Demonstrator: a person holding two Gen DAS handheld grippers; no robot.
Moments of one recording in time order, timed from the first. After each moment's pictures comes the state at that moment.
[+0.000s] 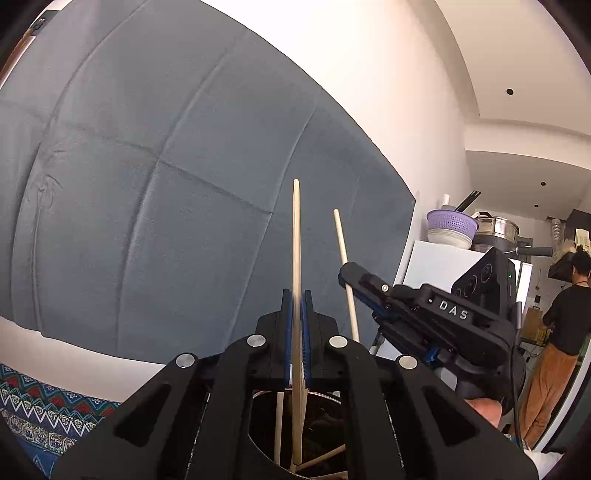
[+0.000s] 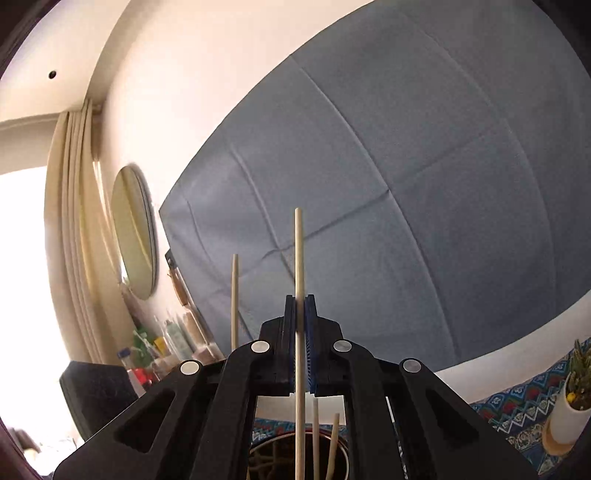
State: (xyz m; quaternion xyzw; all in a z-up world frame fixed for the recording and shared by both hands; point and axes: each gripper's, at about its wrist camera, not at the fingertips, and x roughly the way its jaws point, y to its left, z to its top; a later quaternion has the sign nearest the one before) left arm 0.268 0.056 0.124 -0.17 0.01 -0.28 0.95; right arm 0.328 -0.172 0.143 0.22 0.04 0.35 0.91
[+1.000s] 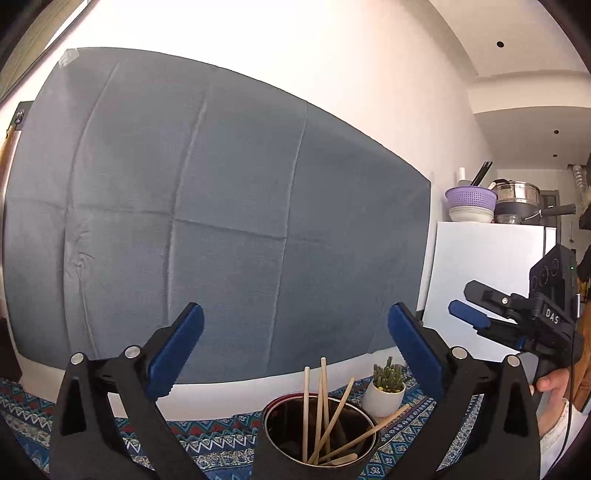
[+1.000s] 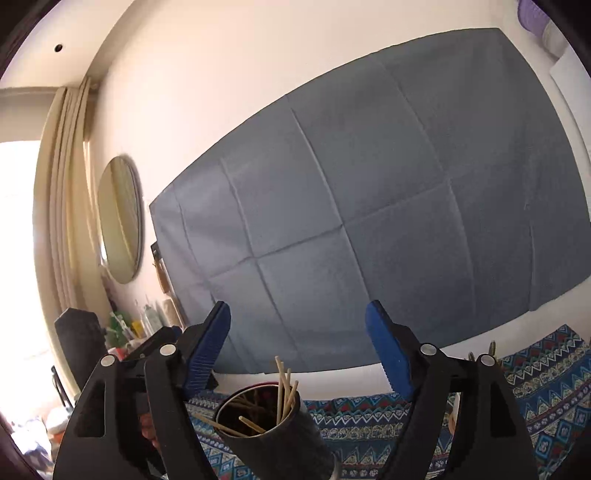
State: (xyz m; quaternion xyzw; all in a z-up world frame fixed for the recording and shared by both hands) left arm 0.219 0.050 0.181 -0.08 0.01 -0.20 0.98; right arm 0.232 -0.259 0.167 0.17 0.04 0.29 0.94
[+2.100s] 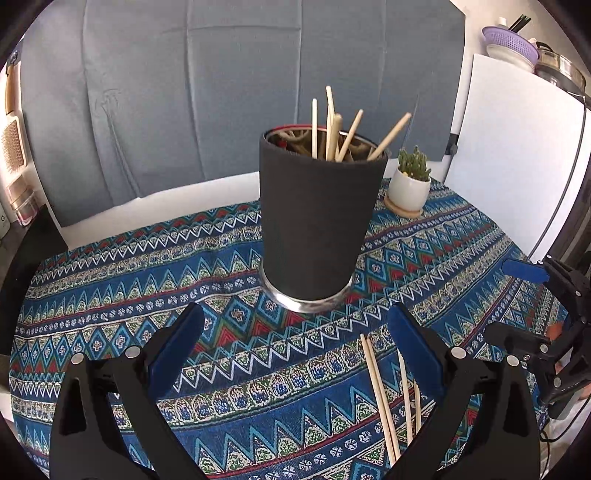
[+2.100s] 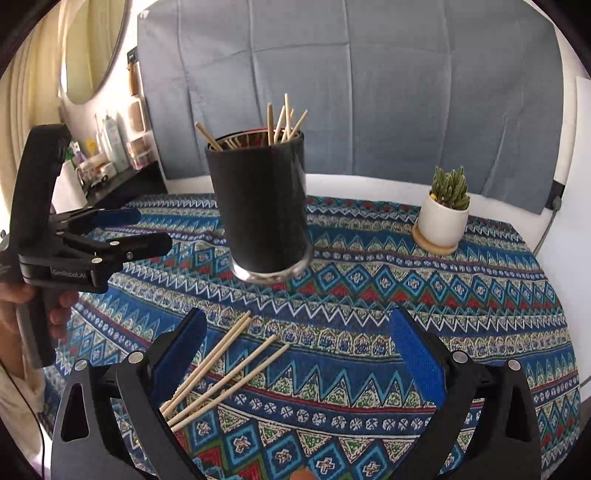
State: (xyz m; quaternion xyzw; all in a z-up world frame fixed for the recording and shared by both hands) left arm 0.167 0.021 0.074 0.02 0.36 -0.13 0.92; right arm 0.141 -0.193 0.047 -0.04 0.32 0.20 0.93
